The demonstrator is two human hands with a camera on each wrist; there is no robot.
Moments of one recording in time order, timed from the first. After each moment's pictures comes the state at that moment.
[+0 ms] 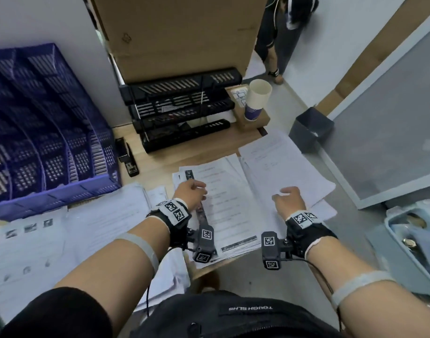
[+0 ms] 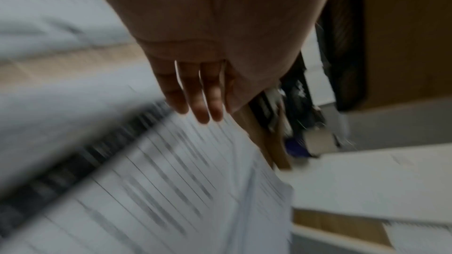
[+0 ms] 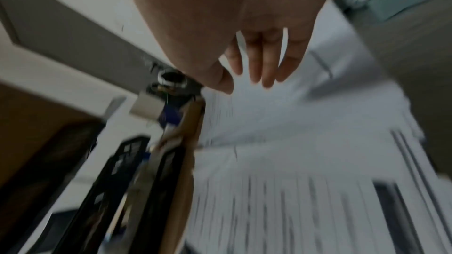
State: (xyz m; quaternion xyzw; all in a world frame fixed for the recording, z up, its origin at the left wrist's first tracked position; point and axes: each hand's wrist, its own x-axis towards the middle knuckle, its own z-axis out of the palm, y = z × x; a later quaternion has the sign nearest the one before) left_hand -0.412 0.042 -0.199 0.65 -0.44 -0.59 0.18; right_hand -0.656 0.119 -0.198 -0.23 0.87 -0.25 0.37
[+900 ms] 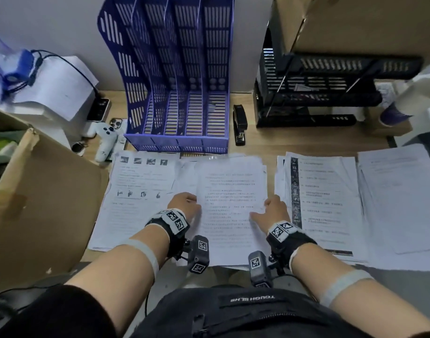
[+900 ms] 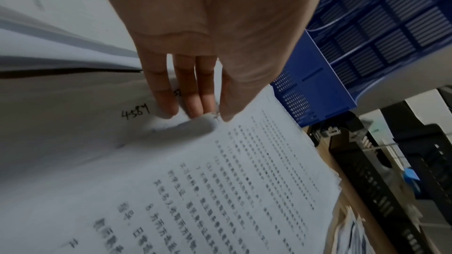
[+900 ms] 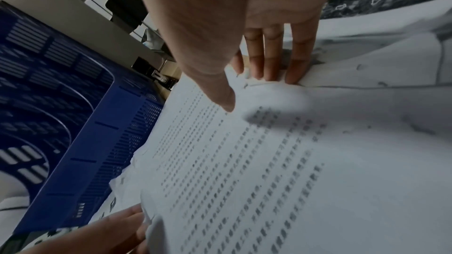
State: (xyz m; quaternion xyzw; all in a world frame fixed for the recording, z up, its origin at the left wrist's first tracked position) left_hand -0.146 0.120 -0.248 0.81 -0.34 -0.47 0.08; right_hand -0.389 0.107 -0.253 -0.51 0.75 0.02 0.41
